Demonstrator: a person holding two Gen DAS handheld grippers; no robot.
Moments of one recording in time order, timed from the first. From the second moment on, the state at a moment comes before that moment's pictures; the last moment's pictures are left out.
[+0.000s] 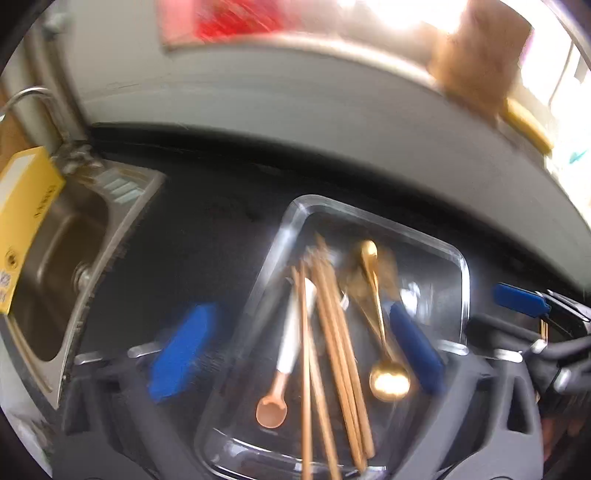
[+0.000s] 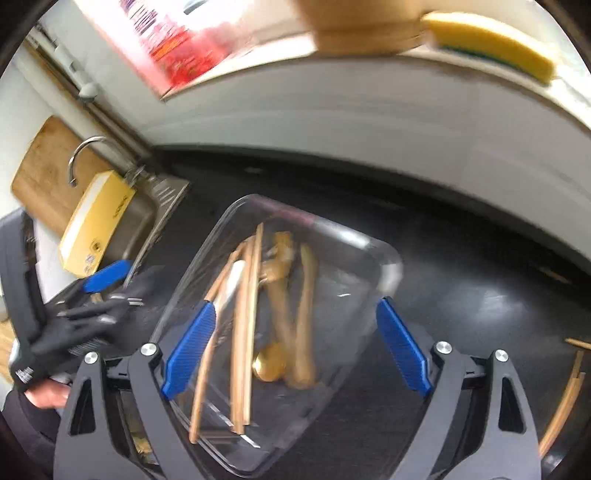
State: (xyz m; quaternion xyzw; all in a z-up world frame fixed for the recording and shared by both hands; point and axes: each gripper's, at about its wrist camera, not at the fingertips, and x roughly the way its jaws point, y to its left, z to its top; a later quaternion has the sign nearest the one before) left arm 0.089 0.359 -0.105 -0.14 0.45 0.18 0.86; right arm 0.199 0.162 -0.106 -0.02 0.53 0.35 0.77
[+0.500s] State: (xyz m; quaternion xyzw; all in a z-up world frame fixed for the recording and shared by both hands) left arm 0.037 0.318 -0.052 -0.13 0.42 0.19 0.88; right arm 0.149 0.071 -0.046 -0.01 0.48 0.34 0.81
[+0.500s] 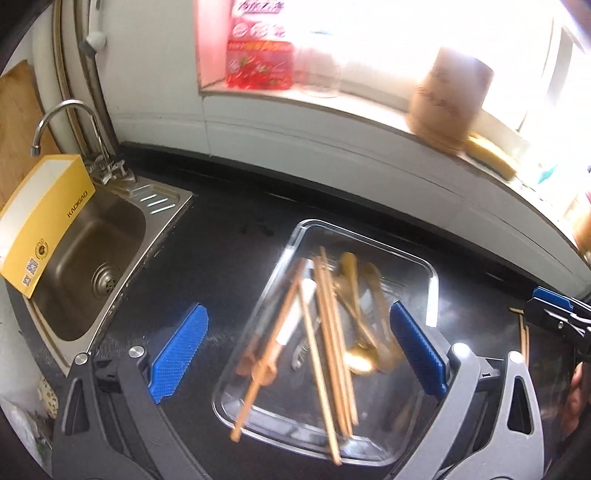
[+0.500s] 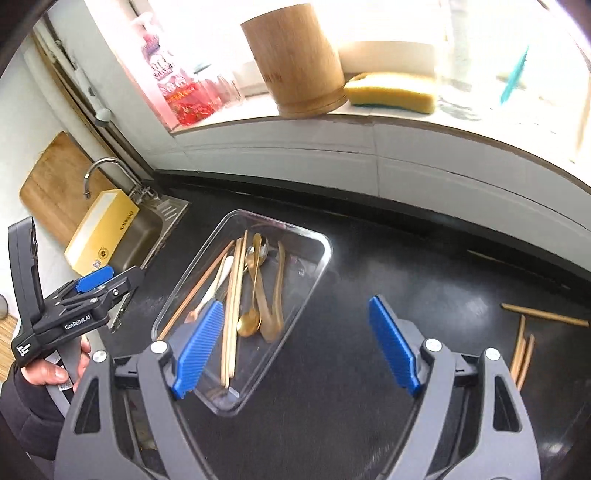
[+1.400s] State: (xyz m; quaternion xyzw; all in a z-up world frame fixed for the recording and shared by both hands) left arm 0.036 -0.004 -0.032 -0.04 0.43 -0.01 0.90; right arm 0.032 -0.236 -0.018 0.05 0.45 0.18 0.87
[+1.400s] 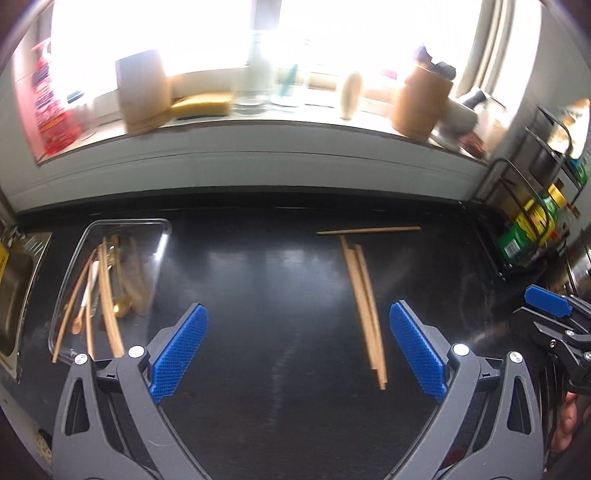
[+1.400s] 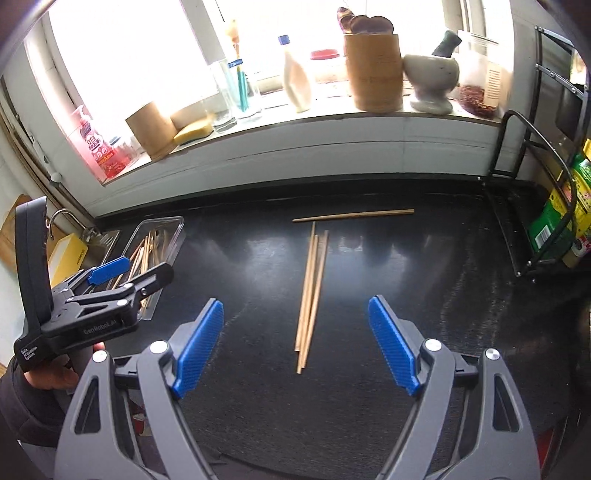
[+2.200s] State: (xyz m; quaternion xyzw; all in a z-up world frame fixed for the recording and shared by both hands) left arm 0.108 -0.032 -0.091 -0.01 0.47 -0.03 0.88; right arm 0.117 -0.237 -0.076 0.04 0.50 0.18 0.85
